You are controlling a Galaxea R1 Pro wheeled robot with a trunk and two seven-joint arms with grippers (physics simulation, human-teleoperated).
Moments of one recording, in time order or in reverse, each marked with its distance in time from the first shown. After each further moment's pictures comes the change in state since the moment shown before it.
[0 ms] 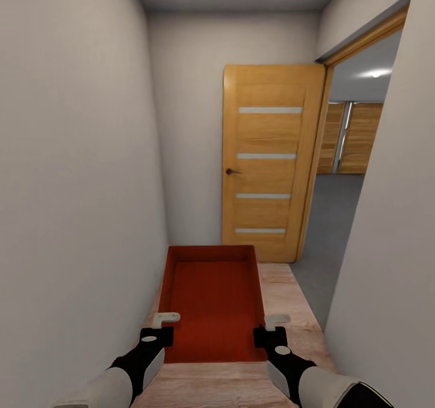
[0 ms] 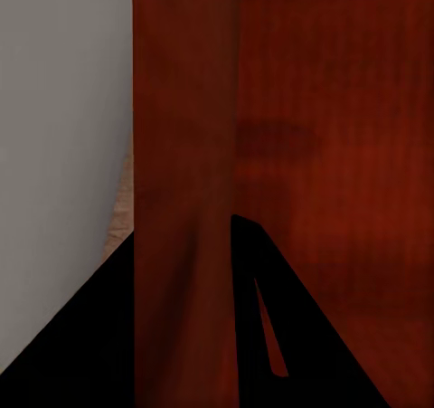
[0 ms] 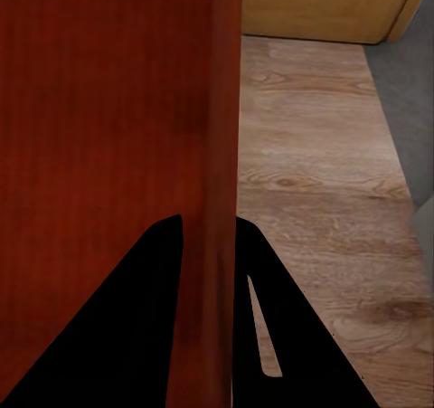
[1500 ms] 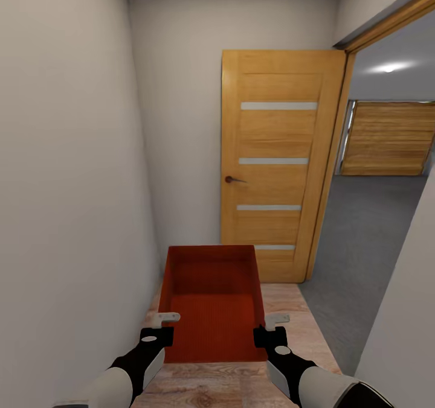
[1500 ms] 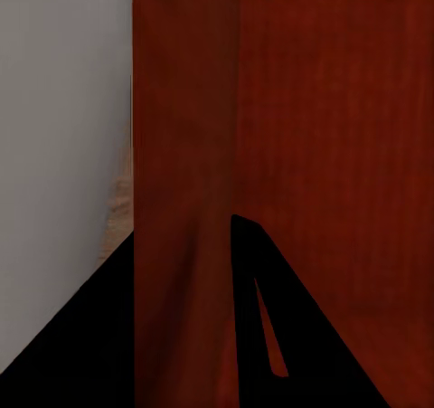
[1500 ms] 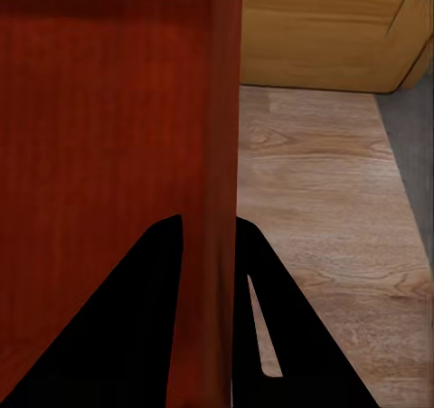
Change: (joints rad) left arm 0.000 0.000 -0.001 0.000 0.001 0.000 0.001; right arm 0.000 0.000 -0.001 0.000 0.001 0.000 -0.001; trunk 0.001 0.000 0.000
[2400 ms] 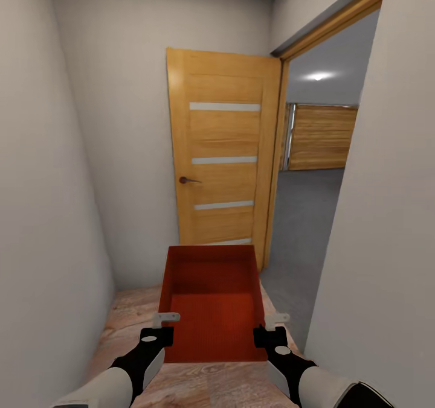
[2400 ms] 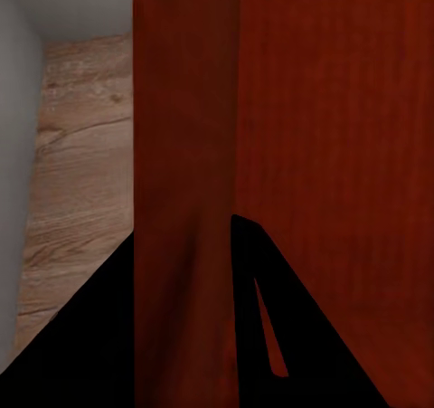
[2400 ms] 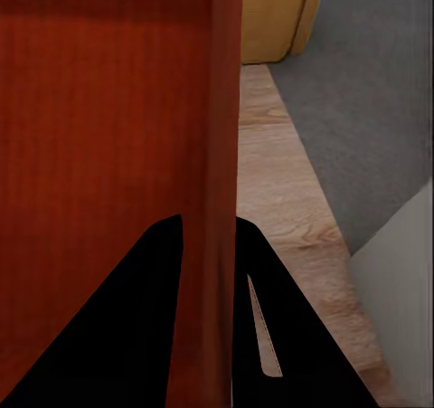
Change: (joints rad) left arm 0.000 0.000 -0.001 -0.001 0.000 0.000 0.001; right arm 0.000 0.000 0.000 0.000 -0.001 -0.001 0.000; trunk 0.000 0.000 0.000
